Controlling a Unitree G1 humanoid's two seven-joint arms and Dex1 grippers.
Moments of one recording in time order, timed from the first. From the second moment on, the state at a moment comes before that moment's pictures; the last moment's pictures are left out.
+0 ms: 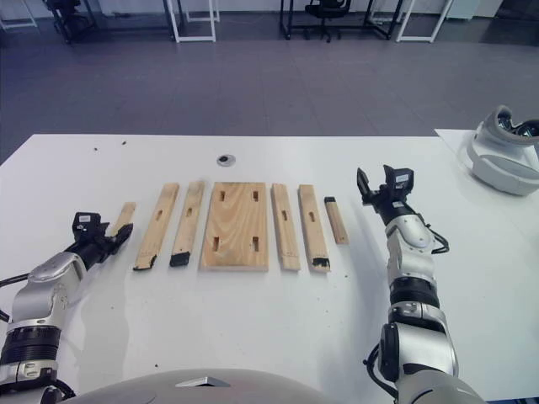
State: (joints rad) left arm -0.06 0.45 0.23 0.15 -0.25 0.44 -0.37; right arm -0.42 -0.42 -0.29 0.71 0.23 -0.25 0.42
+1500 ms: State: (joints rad) left arm -0.41 0.32 -0.10 -0.20 -0.16 0.08 -0.53; right arm -0.68 0.00 -0.23 -0.06 1.17 0.76 0.18
